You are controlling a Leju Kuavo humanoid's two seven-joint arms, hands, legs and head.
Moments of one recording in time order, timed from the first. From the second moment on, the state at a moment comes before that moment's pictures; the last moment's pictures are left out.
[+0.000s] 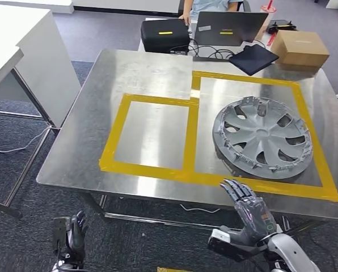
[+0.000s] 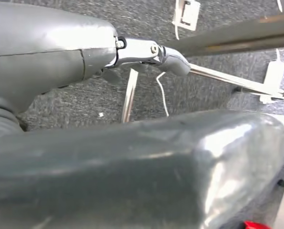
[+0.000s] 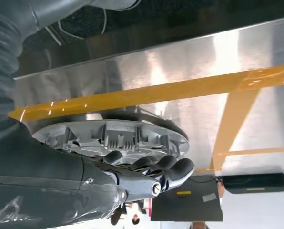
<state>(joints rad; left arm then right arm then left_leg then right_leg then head) -0.21 -0.16 0.73 -0.25 -0.59 -0.10 -0.67 0.08 -0.39 0.41 -1.66 1.07 -0.14 -0.14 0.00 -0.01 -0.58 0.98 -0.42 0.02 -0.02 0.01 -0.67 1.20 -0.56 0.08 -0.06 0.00</state>
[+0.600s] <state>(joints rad) -0.19 -0.16 0.76 -0.25 -0.56 -0.09 -0.68 0.27 -0.35 0.43 -1.83 1.05 -0.36 -0.12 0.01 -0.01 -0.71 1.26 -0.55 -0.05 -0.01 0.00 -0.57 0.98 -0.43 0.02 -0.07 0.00</state>
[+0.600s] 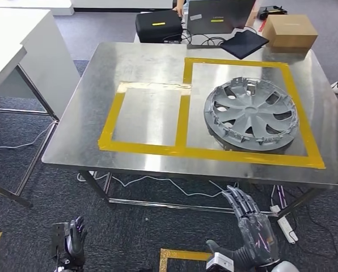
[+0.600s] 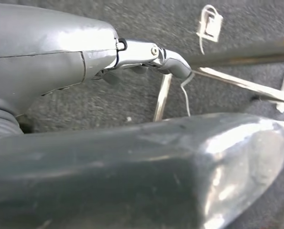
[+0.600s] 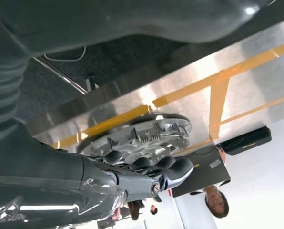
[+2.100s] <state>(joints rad) -0.16 -0.16 0.78 -0.26 -0.47 -0.08 -0.68 0.51 0.02 0.16 -1.63 0.87 -0.68 -0.51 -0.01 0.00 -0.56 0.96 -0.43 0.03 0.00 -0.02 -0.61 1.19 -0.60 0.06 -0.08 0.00</state>
